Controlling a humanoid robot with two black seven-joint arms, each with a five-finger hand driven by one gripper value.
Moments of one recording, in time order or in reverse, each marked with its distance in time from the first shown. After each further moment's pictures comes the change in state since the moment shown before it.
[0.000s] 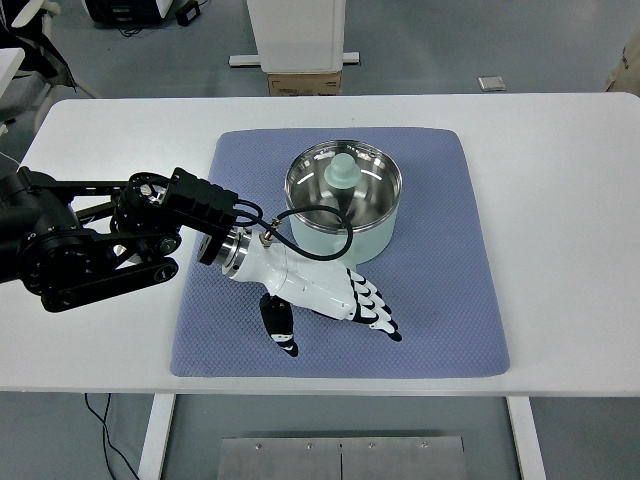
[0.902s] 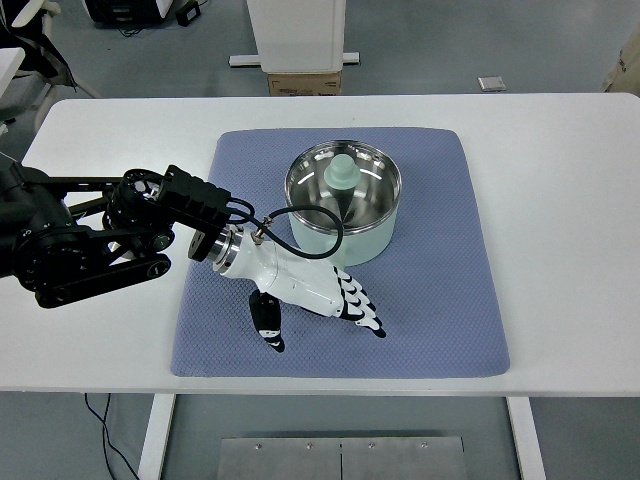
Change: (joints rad) left arm -0.014 0.011 0.015 0.029 0.028 -0.019 0.000; right arm 0.000 0.000 0.000 0.000 0.000 0.000 0.000
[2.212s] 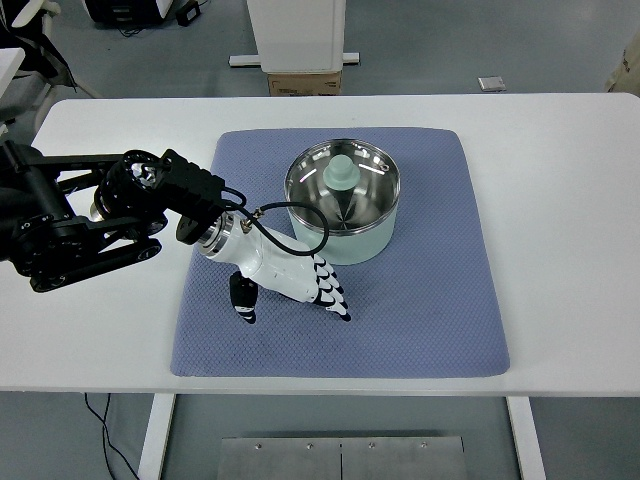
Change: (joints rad) left arm -0.035 0.001 0.002 0.052 0.200 -0.035 0.000; right arm 0.000 0.000 0.000 0.000 0.000 0.000 0.000
